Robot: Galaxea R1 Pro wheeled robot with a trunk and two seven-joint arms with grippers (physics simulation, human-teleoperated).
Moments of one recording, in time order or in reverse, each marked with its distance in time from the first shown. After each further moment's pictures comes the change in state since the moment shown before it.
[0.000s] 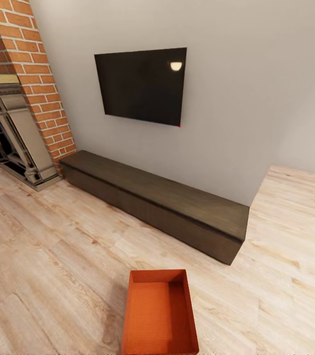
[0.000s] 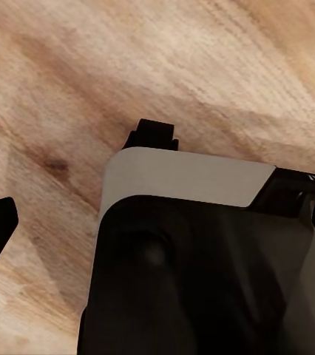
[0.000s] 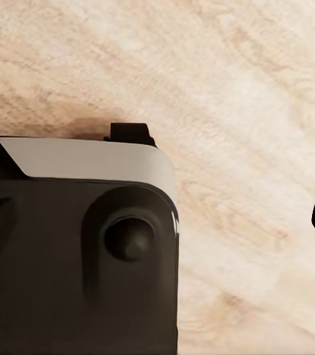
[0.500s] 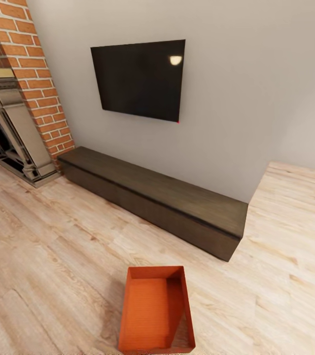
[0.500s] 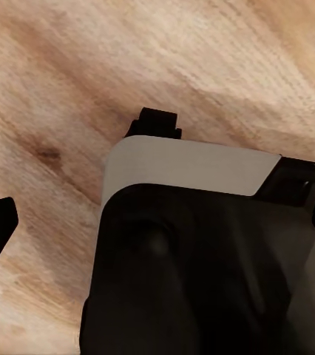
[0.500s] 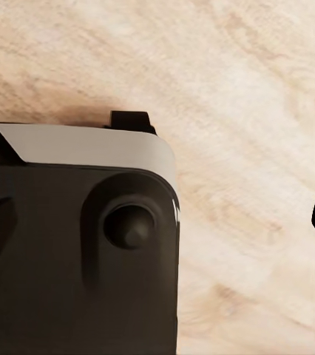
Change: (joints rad) left arm 0.000 0.001 0.000 0.000 0.001 0.000 0.000; right arm 0.000 0.000 0.000 0.000 0.001 0.000 0.000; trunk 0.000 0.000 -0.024
